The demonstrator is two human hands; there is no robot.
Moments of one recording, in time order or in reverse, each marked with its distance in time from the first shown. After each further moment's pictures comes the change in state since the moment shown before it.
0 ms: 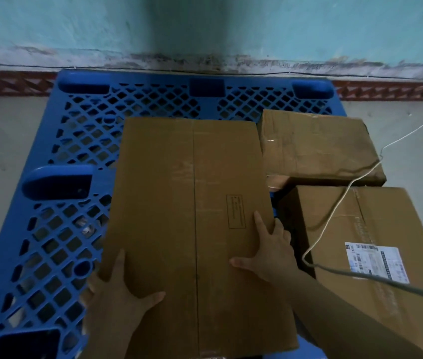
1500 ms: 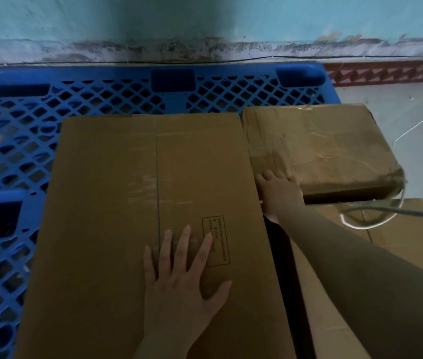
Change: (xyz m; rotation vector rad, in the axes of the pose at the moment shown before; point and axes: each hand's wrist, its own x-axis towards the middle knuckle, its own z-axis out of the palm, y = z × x) left_hand 0.047 0.168 0.104 0.400 0.352 0.806; right_hand 0.203 0.047 -0.078 -0.471 0.224 -0.228
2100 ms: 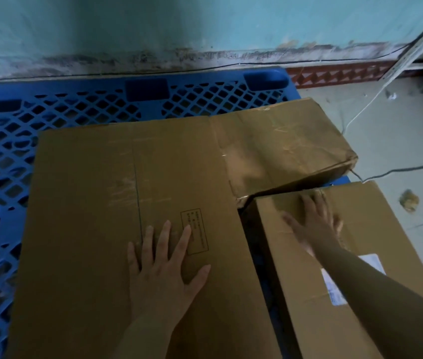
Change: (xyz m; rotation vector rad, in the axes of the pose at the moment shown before) left_hand -0.002 -0.002 -0.009 0.018 -0.083 -0.031; right_hand -0.112 0.076 0.036 0.460 0.080 0.525
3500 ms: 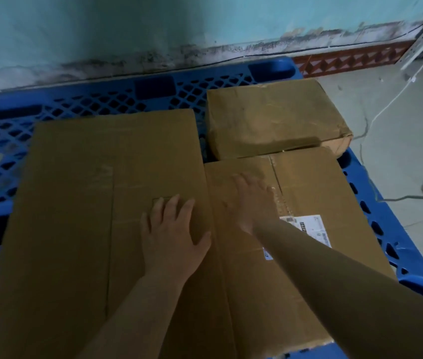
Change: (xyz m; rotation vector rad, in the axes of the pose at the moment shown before) left_hand 0.008 0.022 -0.035 -0.102 0.121 -0.010; right_hand -0.040 -0.115 0.009 0.045 -0.081 -0.406
